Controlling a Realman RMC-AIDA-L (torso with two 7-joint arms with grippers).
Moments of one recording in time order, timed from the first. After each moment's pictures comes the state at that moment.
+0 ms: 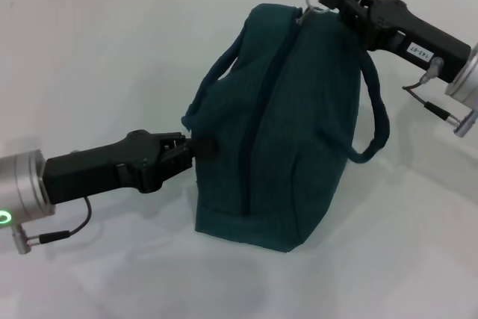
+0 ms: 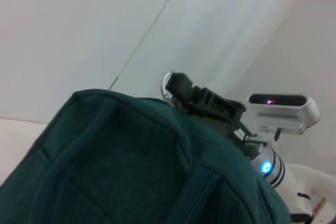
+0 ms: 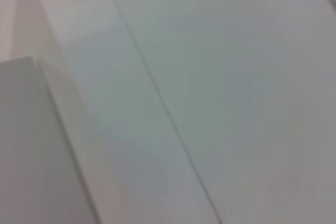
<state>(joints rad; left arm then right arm) -0.35 -2.08 0.92 0.61 1.64 1.70 -1.59 0.59 2.02 -1.49 -0.36 -0.66 -1.33 1.17</state>
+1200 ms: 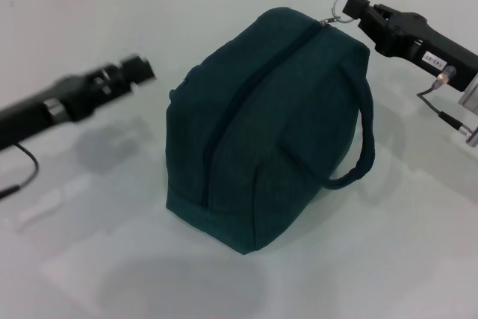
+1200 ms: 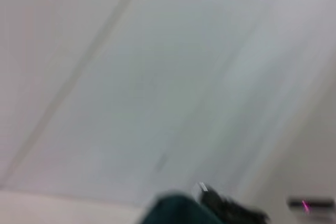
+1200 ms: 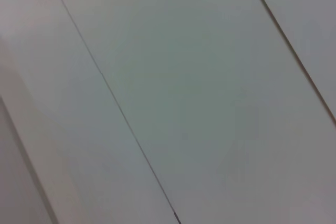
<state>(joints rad) -0.36 -2.06 0.67 0.62 1.61 1.72 -1.66 0.56 2.02 -1.47 -0.32 -0.64 -1.28 1.16</state>
